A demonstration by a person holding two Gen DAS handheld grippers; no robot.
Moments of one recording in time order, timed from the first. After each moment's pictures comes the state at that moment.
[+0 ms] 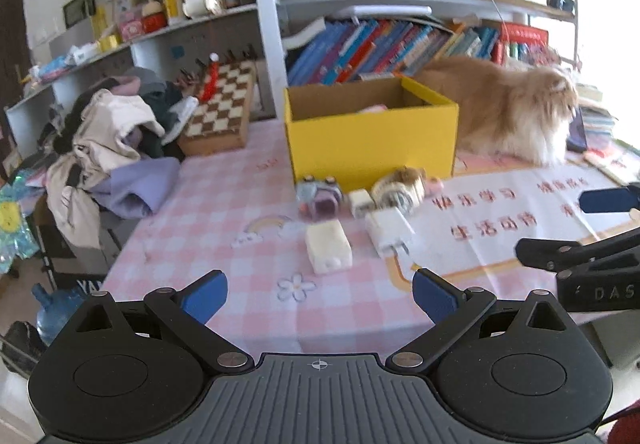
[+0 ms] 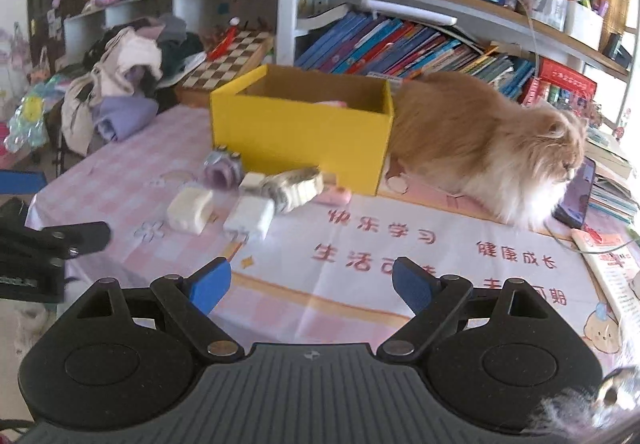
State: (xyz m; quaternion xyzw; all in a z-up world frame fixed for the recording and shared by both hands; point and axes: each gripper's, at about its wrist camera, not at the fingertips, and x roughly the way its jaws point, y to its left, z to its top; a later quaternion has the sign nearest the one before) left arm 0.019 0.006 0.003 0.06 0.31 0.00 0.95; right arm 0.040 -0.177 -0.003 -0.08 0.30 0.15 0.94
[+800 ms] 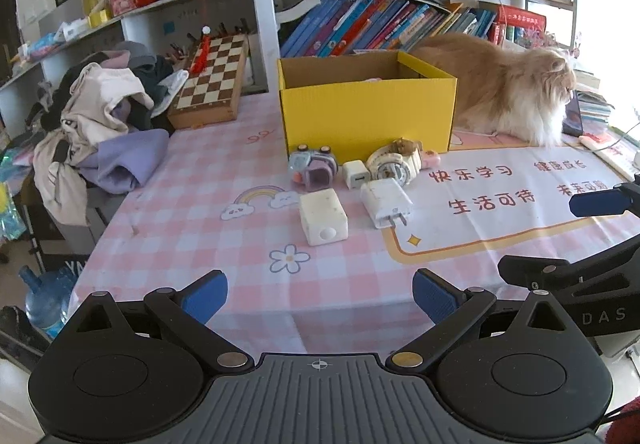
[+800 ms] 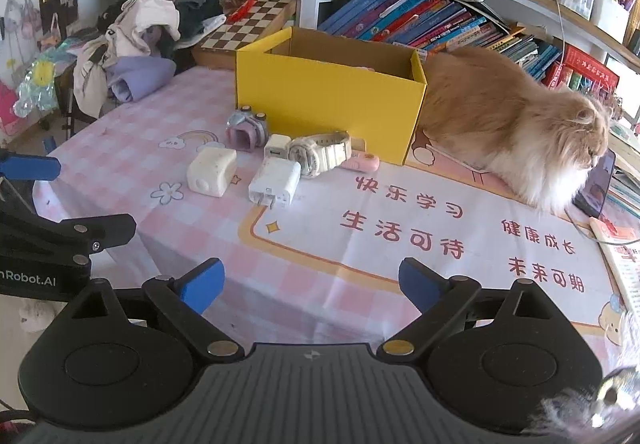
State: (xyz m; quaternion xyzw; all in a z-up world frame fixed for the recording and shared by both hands) left arm 0.022 0.013 -0.013 0.05 0.34 -0.01 0.94; right arm 0.041 -0.156 -0.016 -0.10 0.34 0.16 0.92
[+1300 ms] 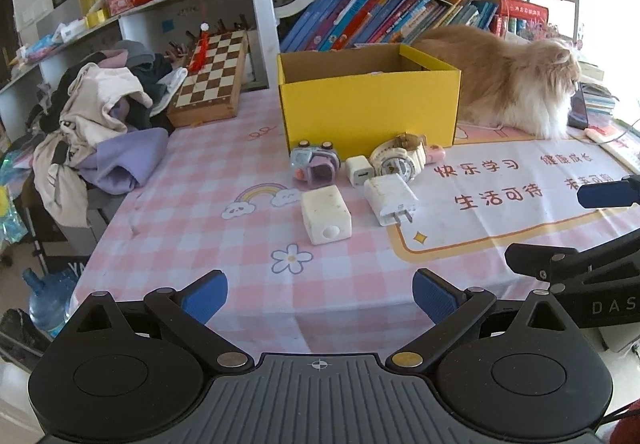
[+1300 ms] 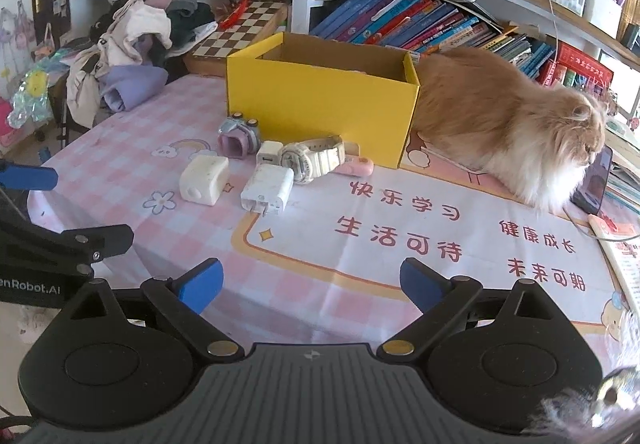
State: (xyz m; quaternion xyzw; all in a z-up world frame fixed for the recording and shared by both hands) left arm 0.032 0.010 -0.018 0.06 0.35 -0.01 0.94; right arm 0.047 -0.161 -0.020 -0.09 0.33 0.16 0.93
